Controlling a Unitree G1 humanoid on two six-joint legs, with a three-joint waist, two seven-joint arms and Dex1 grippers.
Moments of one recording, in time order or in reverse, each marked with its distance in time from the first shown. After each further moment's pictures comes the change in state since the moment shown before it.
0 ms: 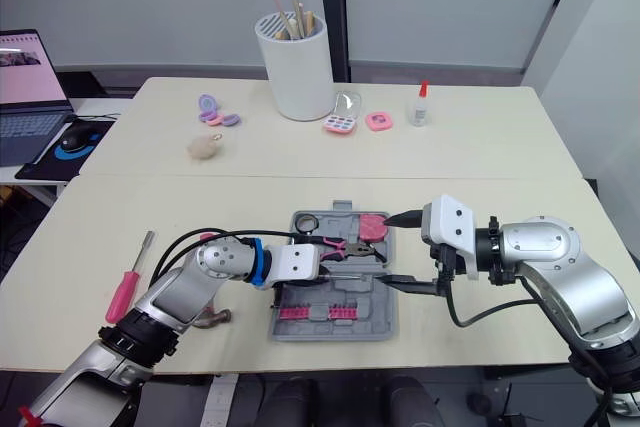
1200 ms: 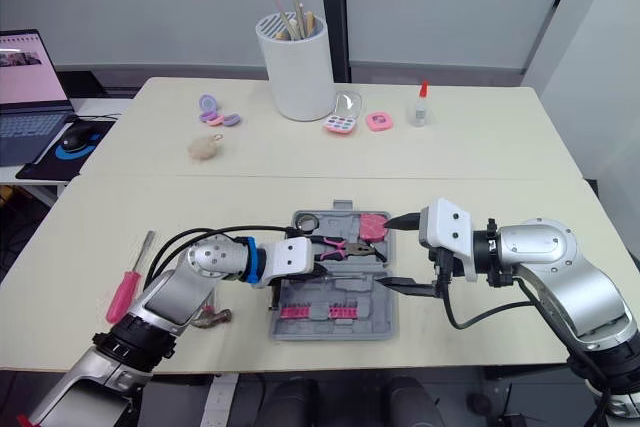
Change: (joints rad) left arm 0.032 -0.028 0.069 -0.022 -0.027 0.043 -0.004; right arm 0.006 0.006 0.011 0.000 -0.024 -0.001 0.003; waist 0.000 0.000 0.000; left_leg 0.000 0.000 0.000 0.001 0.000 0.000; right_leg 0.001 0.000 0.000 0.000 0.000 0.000
